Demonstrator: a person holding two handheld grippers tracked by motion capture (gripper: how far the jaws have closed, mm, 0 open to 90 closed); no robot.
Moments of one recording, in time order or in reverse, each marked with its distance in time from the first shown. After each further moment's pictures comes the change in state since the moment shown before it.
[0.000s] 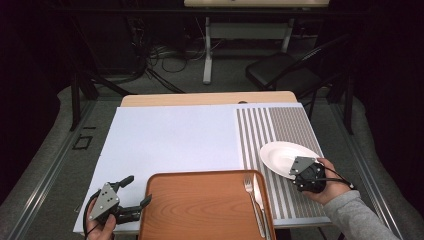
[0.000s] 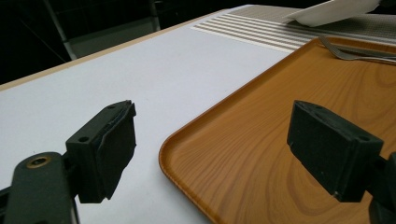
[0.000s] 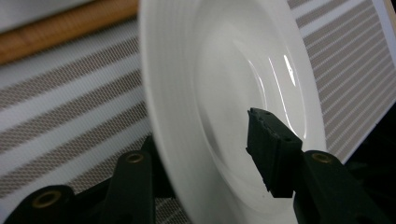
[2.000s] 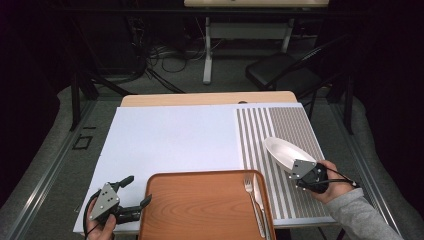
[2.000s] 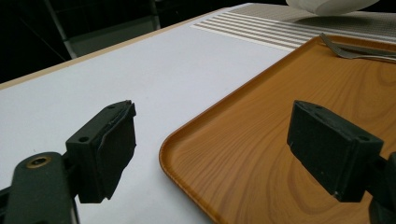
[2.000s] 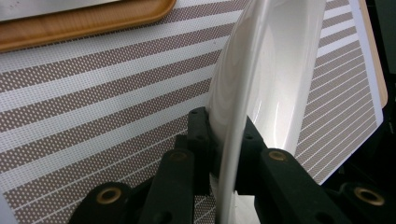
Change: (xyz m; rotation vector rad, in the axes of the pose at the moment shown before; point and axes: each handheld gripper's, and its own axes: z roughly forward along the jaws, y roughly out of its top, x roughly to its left) left arm 0.000 0.000 0.000 0.006 0.003 0.000; right arm 0.002 0.003 -0.012 -0.062 0.000 -0.148
